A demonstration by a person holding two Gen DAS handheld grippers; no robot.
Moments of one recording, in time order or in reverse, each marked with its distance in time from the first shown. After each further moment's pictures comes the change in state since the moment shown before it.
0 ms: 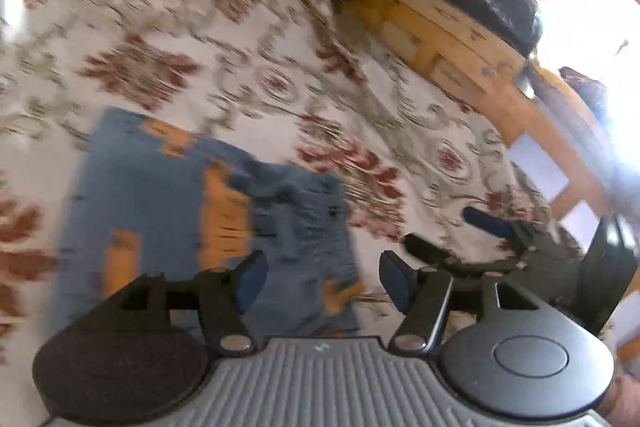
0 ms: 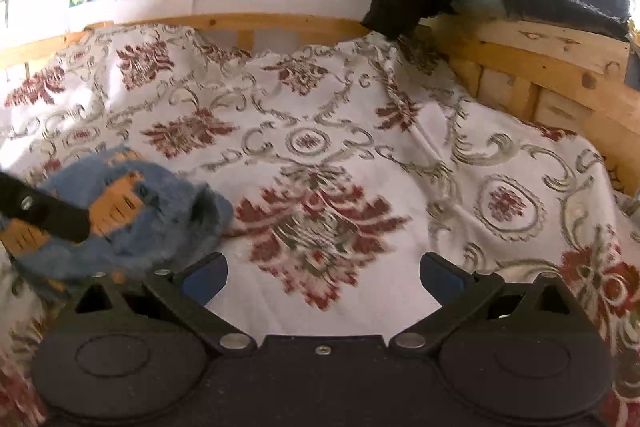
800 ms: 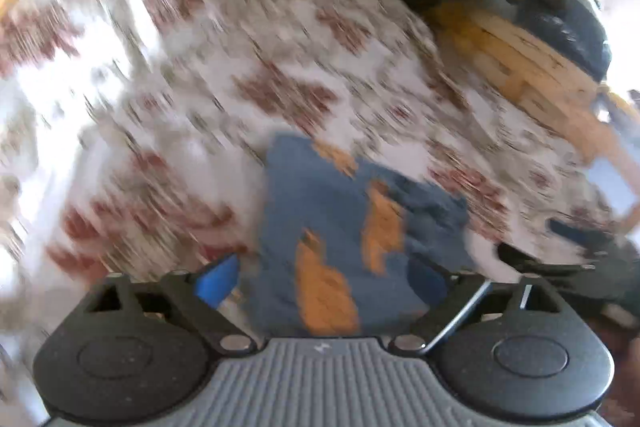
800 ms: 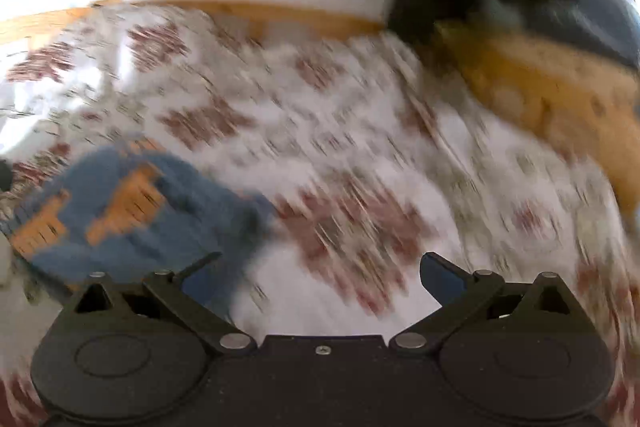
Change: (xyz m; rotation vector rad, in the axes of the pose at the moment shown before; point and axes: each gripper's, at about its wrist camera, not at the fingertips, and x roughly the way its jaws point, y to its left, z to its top) left arm -0.072 0.066 0.001 -0.025 -0.076 0.288; right arm -0.004 0.062 0.015 -0.105 0.000 -0.040
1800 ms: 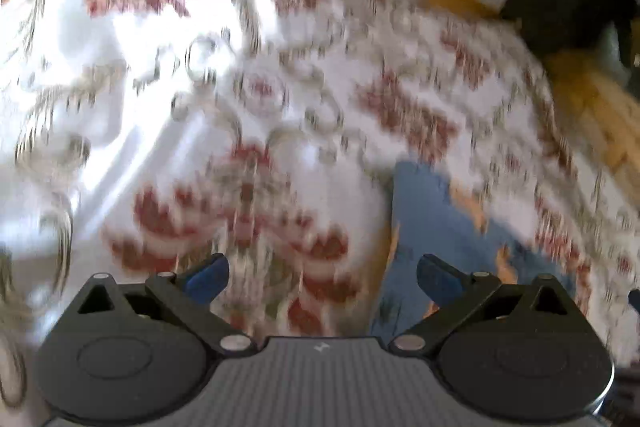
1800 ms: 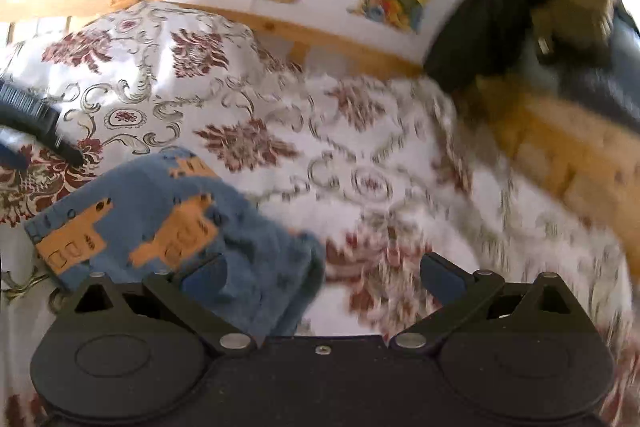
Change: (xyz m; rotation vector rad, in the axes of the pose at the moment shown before) left arm 0.032 0.050 0.013 -0.260 -0.027 0.176; right arm -0.001 0.042 0.012 -0.143 -0.068 -0.009
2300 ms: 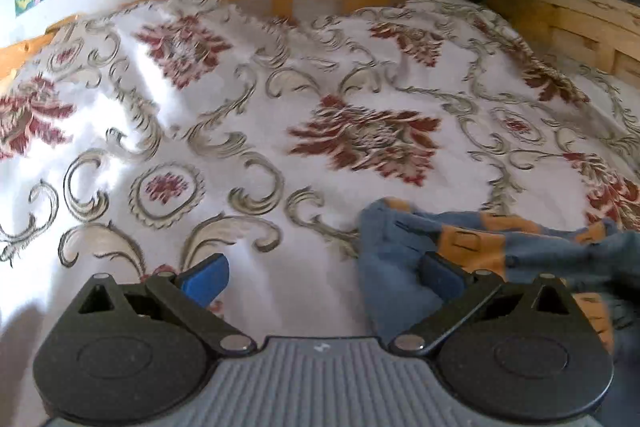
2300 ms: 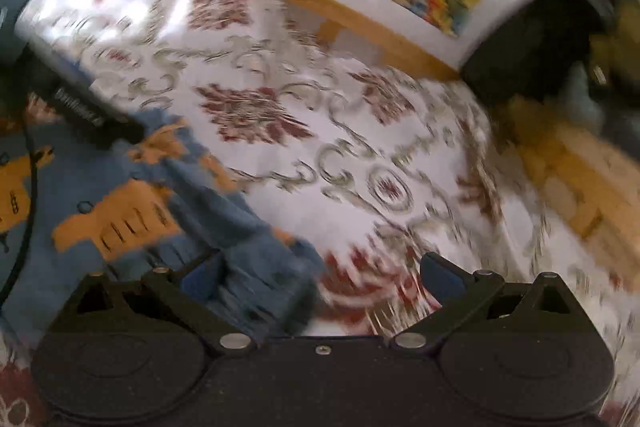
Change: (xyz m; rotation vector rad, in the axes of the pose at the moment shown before) left arm 0.096 -0.051 0.012 0.406 -0.123 0.048; right arm 0.074 -0.004 -0.006 -0.103 0.044 0.006
